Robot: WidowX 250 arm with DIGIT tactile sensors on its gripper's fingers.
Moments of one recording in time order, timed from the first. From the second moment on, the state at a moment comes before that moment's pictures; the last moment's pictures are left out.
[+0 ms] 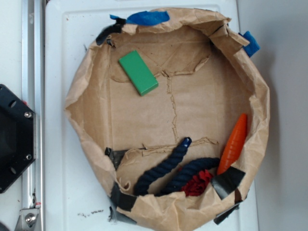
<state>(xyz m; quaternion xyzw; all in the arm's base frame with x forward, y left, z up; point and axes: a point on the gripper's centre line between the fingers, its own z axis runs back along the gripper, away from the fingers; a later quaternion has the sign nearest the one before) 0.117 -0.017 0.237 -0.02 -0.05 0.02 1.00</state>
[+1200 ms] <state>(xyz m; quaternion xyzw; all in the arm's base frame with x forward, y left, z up) 0.248 0.044 0.173 -0.06 -0.02 -0.26 0.96</state>
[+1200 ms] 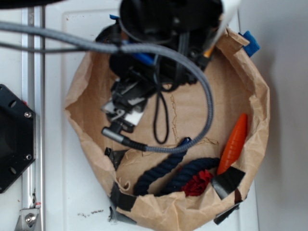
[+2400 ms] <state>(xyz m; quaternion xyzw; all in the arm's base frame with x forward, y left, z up) 0.228 0.002 0.106 -0.01 0.02 -0.30 0.95</state>
